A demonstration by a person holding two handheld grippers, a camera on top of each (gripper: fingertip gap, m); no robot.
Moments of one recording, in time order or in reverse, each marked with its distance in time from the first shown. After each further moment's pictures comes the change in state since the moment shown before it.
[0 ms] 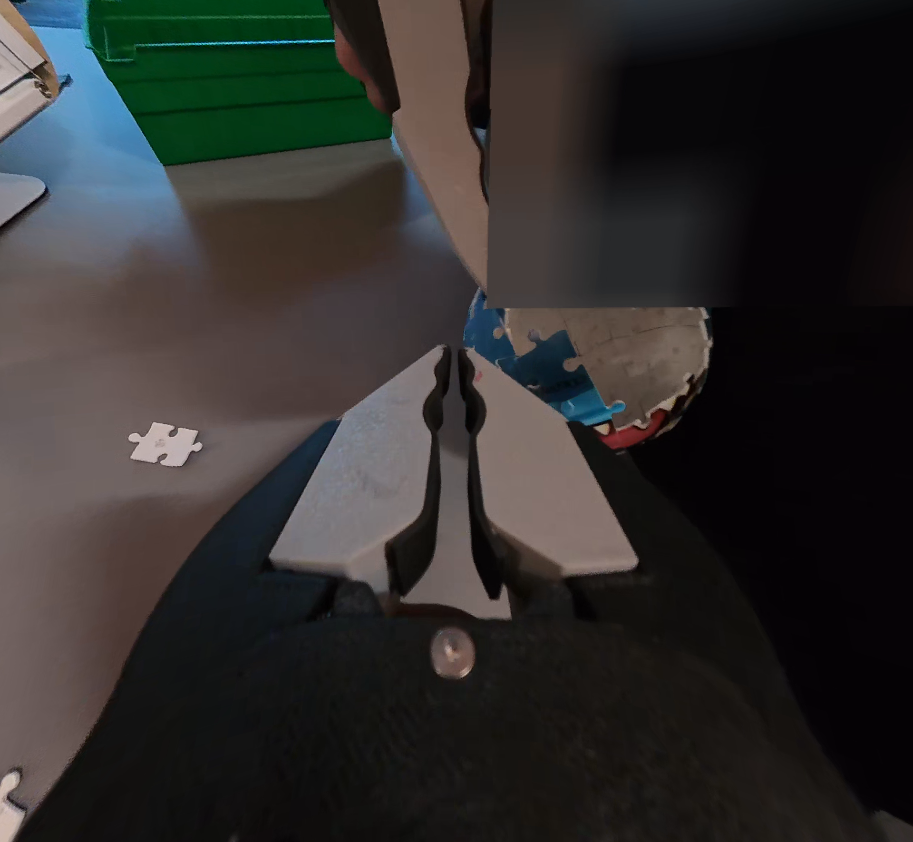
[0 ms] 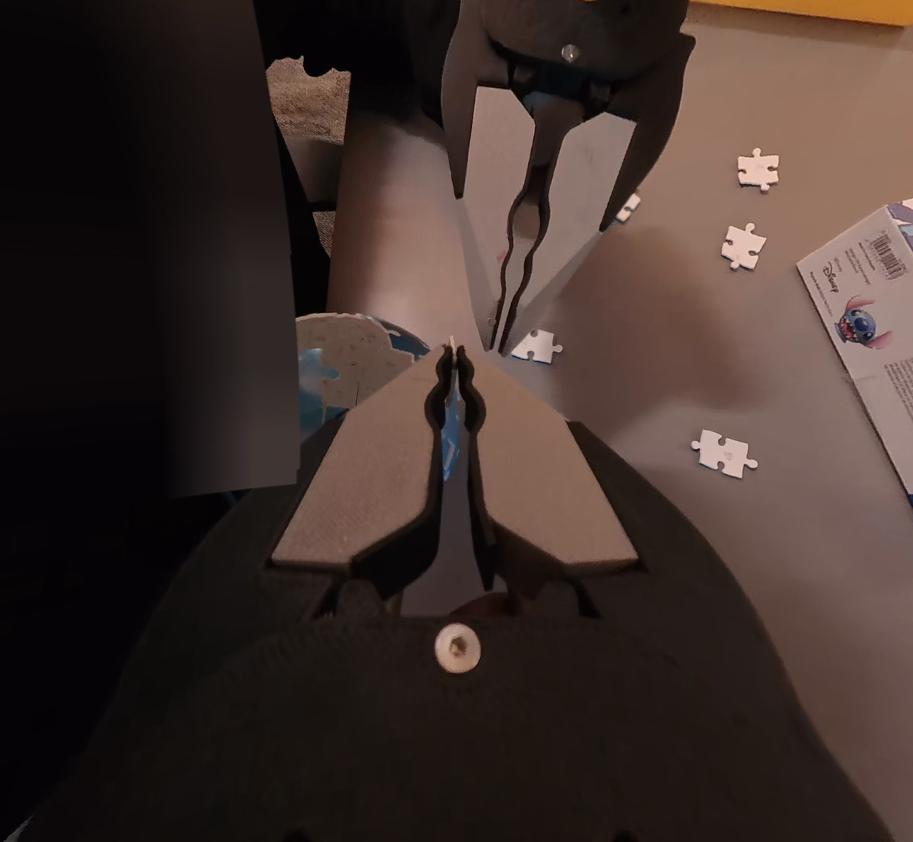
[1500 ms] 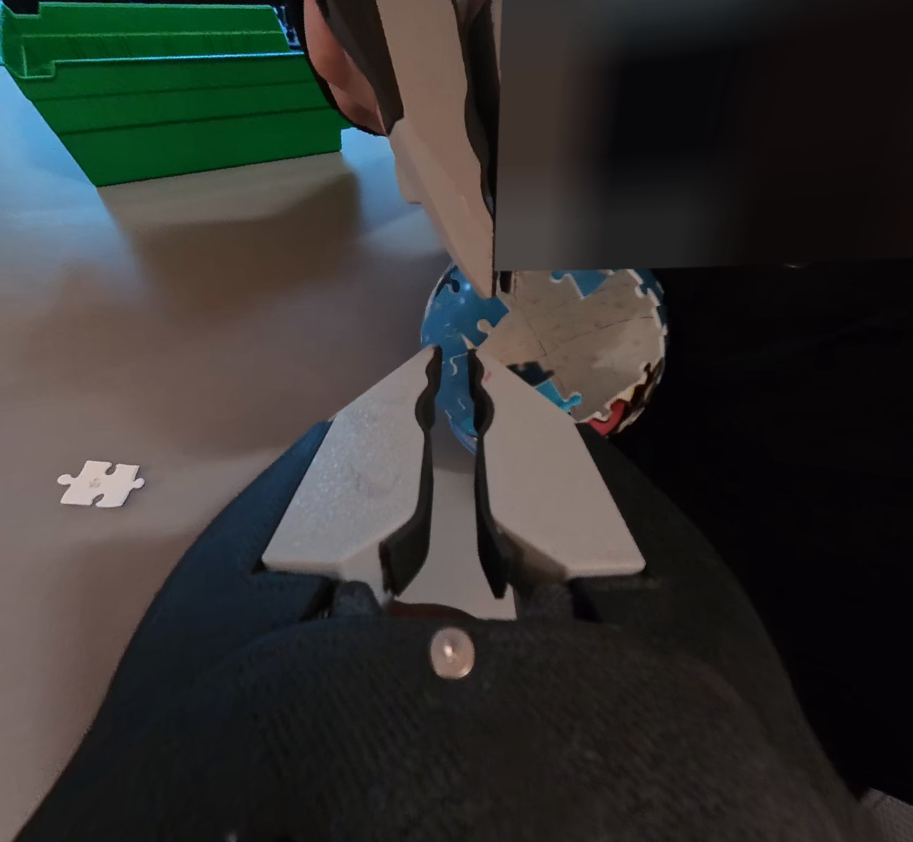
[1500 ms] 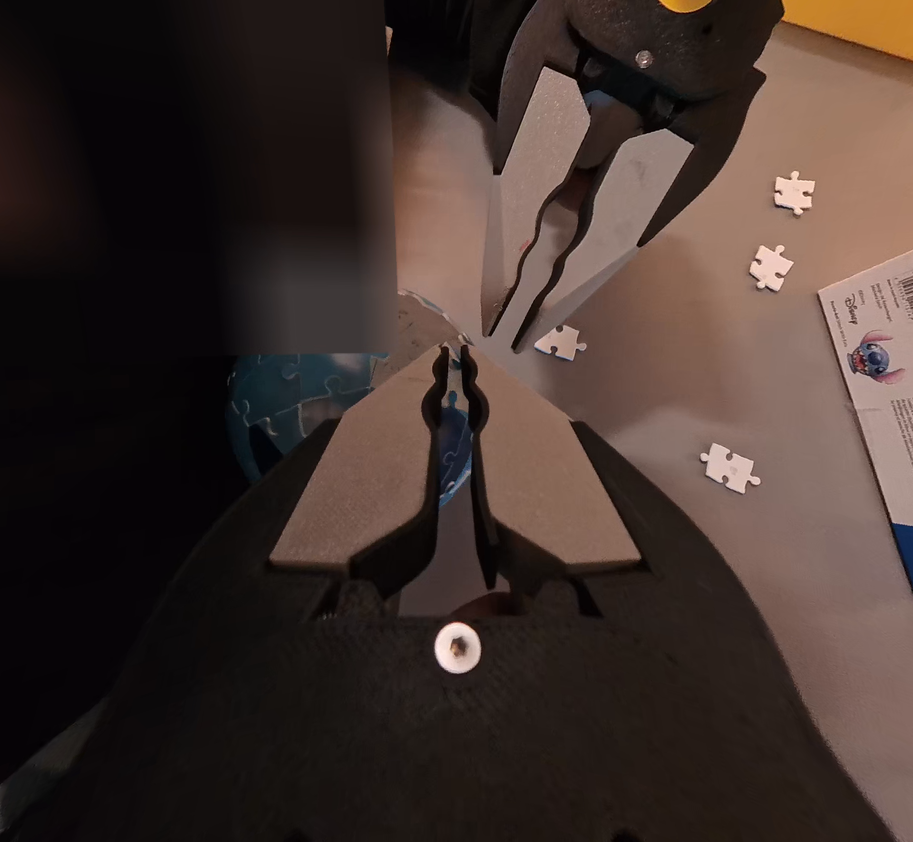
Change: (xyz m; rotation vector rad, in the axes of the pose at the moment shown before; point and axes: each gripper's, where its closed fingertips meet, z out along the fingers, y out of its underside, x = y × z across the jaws) left arm 0.020 0.002 0.007 0.029 0.094 0.028; right arm -0.023 0.010 0.004 -0.041 -0.010 -0.130
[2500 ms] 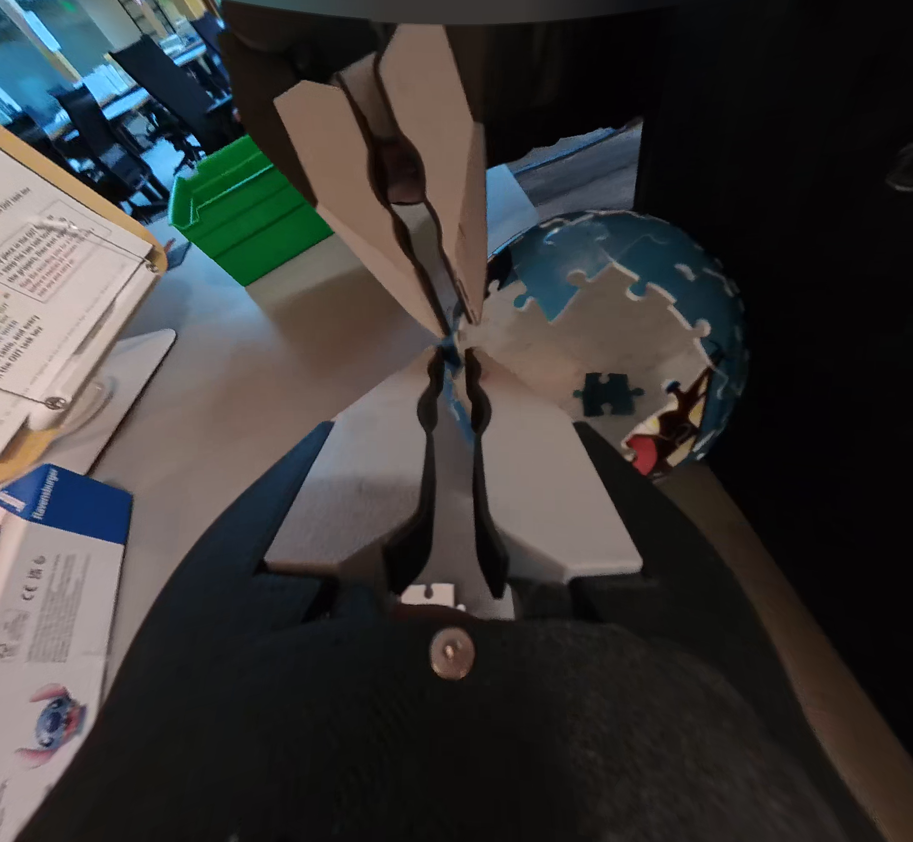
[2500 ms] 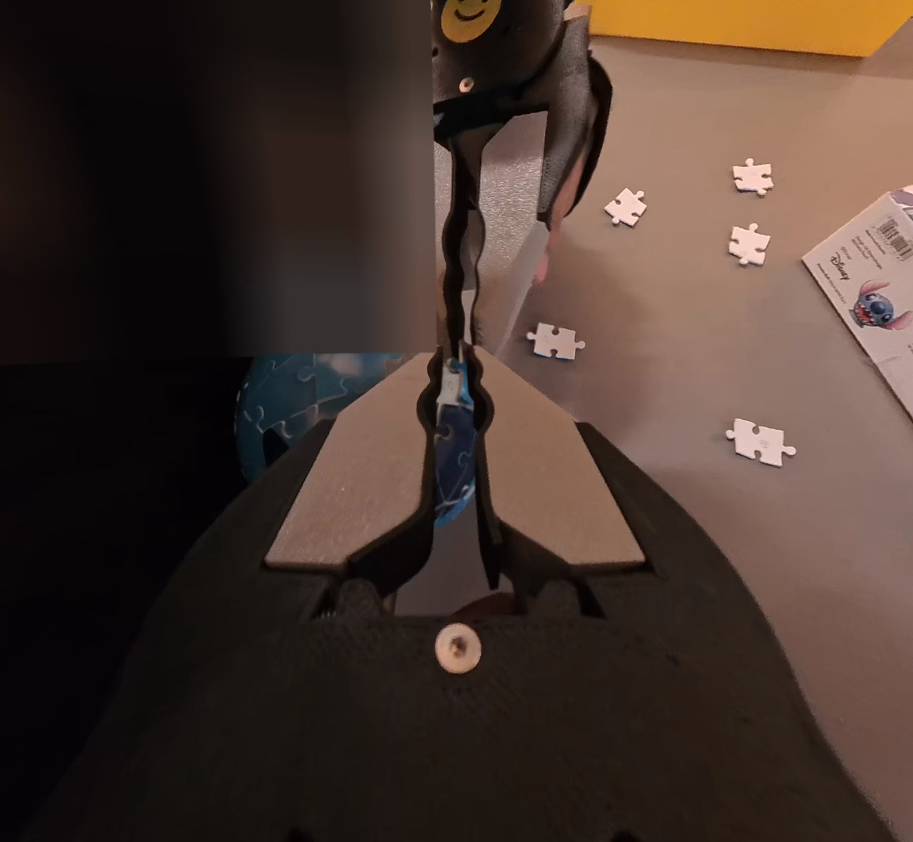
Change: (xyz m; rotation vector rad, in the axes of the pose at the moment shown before) left arm 0.004 -0.009 0.023 -0.020 -0.238 0.366; right arm 0.002 0.004 -0.007 0.147 0.057 0.143
